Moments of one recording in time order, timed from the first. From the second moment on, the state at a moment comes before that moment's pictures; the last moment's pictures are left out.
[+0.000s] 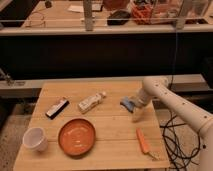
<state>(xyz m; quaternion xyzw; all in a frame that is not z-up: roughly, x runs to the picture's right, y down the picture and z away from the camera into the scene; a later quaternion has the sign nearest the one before) 0.187 0.127 0.893 -0.30 -0.16 0.03 0.94</state>
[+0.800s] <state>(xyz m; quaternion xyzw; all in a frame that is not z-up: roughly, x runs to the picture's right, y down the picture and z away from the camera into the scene) 0.199 0.097 0.922 -0.32 -0.16 0.00 0.93</state>
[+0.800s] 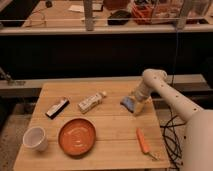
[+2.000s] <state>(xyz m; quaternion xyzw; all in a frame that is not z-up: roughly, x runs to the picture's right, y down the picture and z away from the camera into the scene) 0.225 0.101 0.931 -0.32 -0.18 -0.06 0.93</state>
